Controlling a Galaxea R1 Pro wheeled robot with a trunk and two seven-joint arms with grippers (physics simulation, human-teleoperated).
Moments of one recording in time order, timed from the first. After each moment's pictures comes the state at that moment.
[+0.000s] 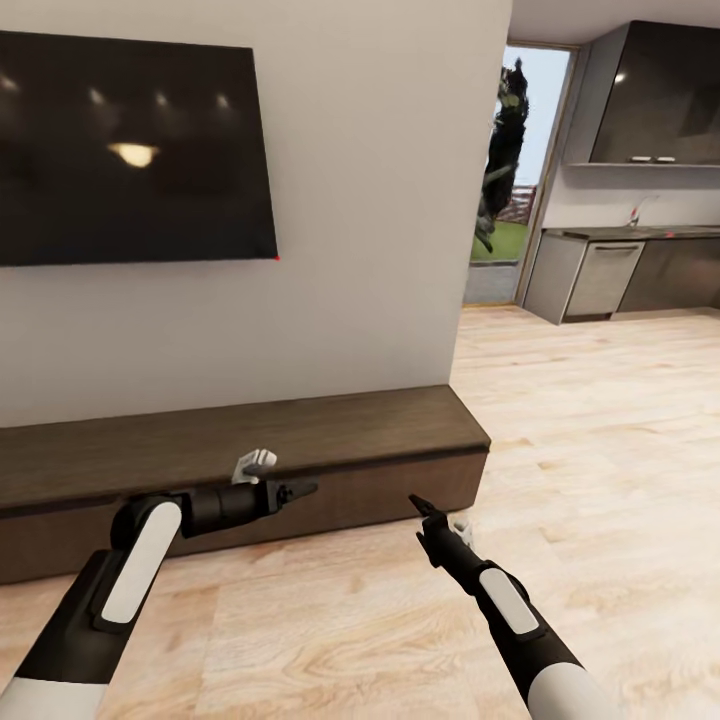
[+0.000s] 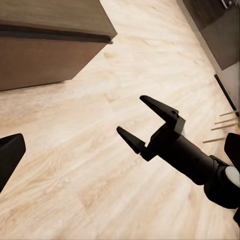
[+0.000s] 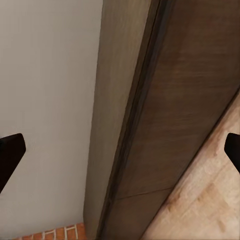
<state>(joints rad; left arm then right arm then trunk) -0.49 0.15 -0.07 -1.48 0.70 1.05 -0.34 -0.55 0.07 -0.04 -0.64 -1.18 0.35 0.29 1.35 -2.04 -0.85</state>
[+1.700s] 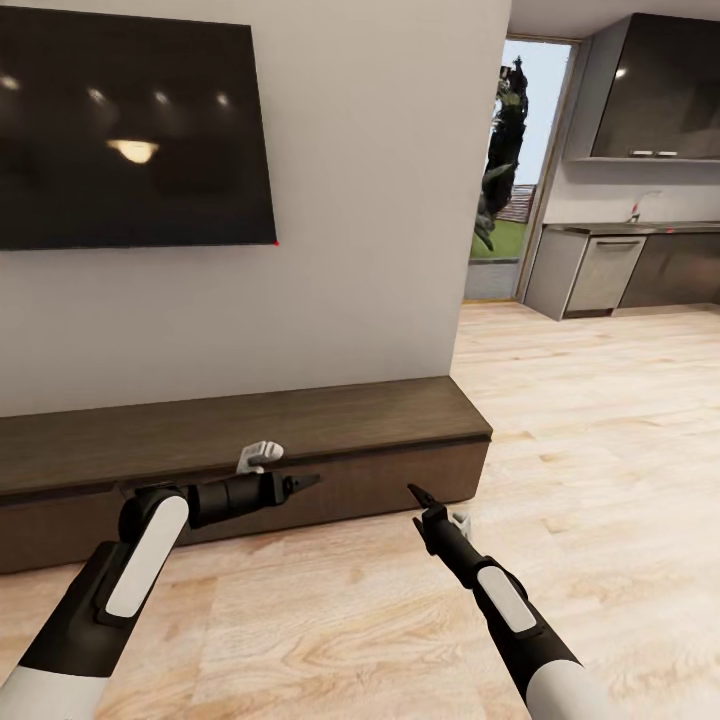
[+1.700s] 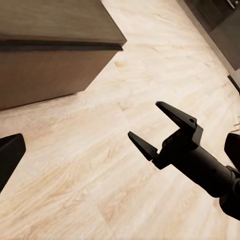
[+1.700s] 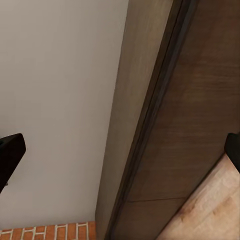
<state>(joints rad) -0.51 0.17 -0.14 -1.50 0.71 0.96 -0.29 -0.55 0.07 -0.03 -0.64 -1.16 0.32 0.42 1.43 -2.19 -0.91</state>
